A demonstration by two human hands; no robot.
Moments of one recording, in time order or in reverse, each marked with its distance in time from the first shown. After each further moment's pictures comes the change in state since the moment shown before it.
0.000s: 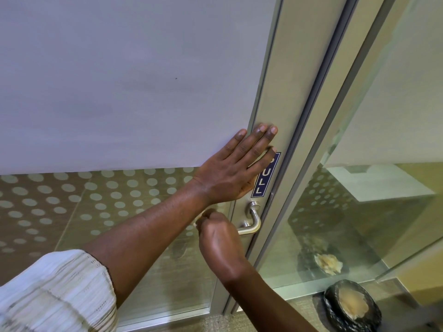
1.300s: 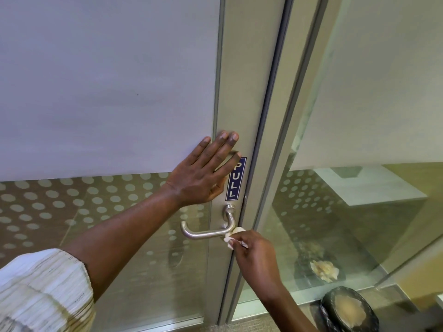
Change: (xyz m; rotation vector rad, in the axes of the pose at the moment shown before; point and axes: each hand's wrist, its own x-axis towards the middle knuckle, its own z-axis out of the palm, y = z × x) left_hand 0.000 -0.001 0.000 0.051 -0.070 0.017; right_hand -0.075 0.104 -0.050 0.351 0.197 0.297
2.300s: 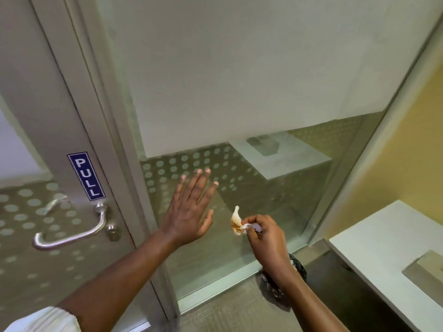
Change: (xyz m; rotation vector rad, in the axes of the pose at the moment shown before) left_hand 0.110 0.287 0.019 -0.439 -0.251 -0.172; right_hand -0.043 0.191 -0.240 -0.034 0.188 0.226
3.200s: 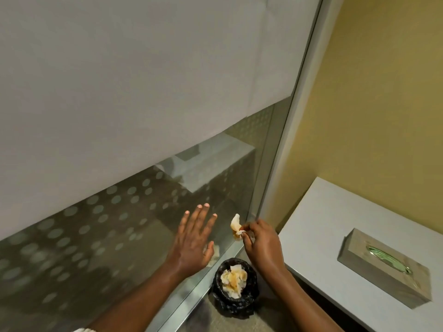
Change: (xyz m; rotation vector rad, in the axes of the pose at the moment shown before) left_hand 0.164 0.159 0.253 -0.364 -0.307 0.208; right_hand 0.141 0.209 -0.102 -0.415 0.287 0.207
